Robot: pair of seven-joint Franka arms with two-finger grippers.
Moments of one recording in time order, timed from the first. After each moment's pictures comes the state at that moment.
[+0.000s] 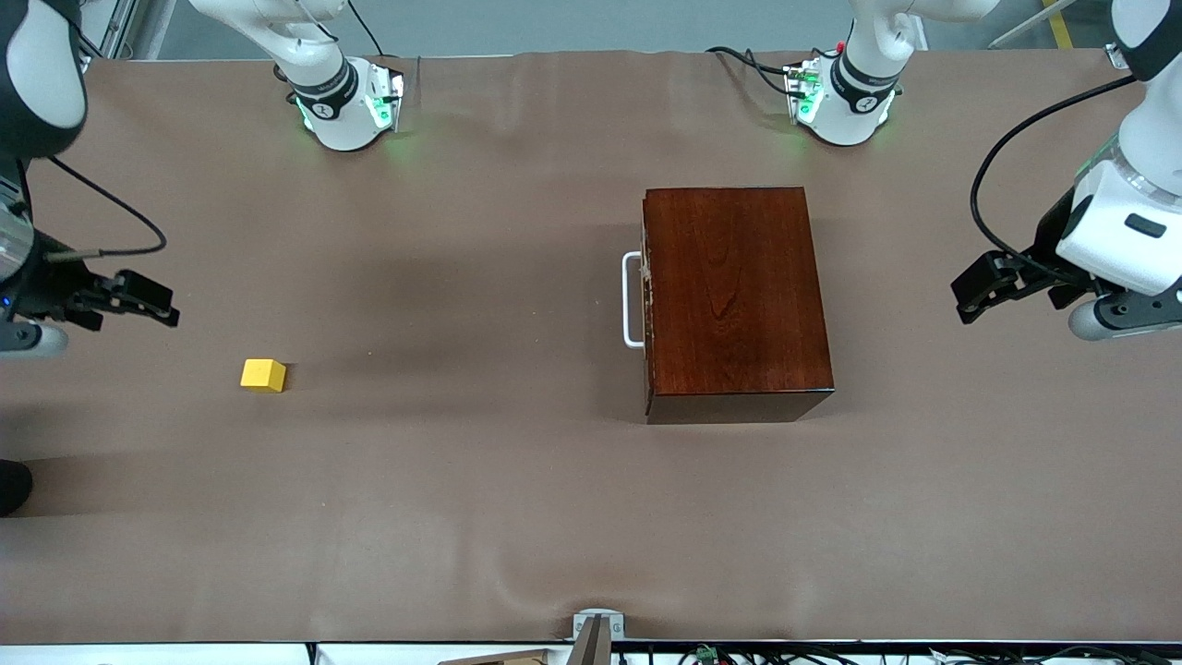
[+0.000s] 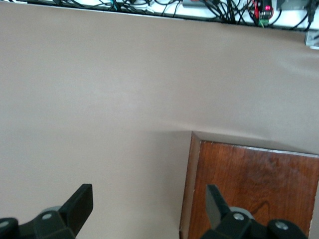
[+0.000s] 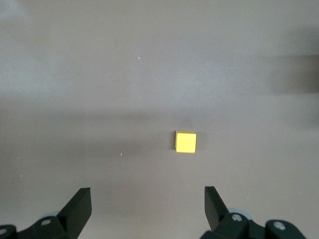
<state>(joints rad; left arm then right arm) -0.31 0.27 0.14 -1.14 0.05 1.50 -0.28 -0.03 0.12 0.01 -1.54 0.03 1.67 -0.06</state>
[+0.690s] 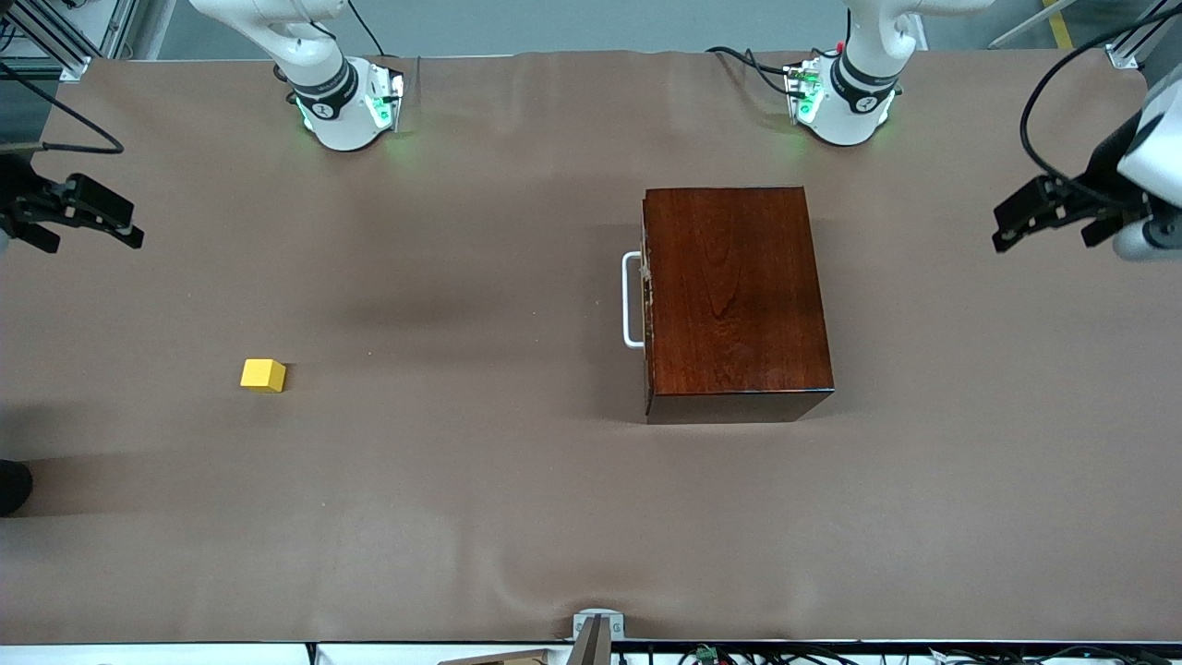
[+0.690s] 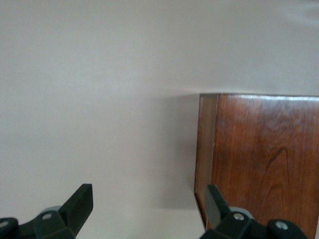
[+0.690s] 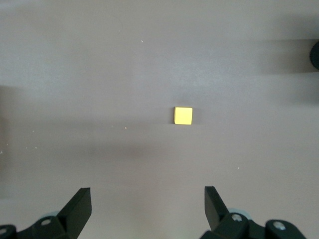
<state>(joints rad) -0.05 0.00 -0.06 -1.47 0.01 1.50 -0.15 -0.03 -0.02 0.00 -1.54 0.02 1.52 -0.08</state>
